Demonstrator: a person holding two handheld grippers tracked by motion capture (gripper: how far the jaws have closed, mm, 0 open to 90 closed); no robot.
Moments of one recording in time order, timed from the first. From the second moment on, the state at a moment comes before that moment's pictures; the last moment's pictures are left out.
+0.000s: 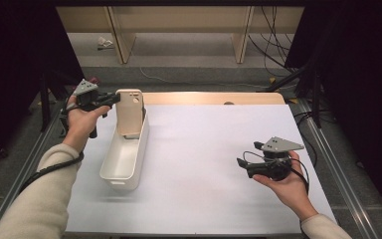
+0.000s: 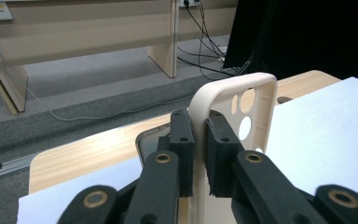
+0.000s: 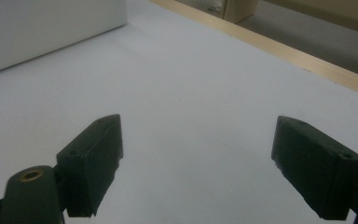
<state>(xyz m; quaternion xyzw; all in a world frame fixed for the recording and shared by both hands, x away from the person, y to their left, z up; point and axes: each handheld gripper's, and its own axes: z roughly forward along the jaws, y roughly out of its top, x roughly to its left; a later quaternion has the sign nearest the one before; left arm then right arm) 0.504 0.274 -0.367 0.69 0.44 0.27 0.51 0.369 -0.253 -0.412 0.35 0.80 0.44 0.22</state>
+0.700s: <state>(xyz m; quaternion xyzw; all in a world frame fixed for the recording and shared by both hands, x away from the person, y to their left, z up) 0.509 0.278 -0.388 0.70 0.46 0.23 0.50 0.369 -0.253 -0.412 0.34 0.80 0.44 0.22</state>
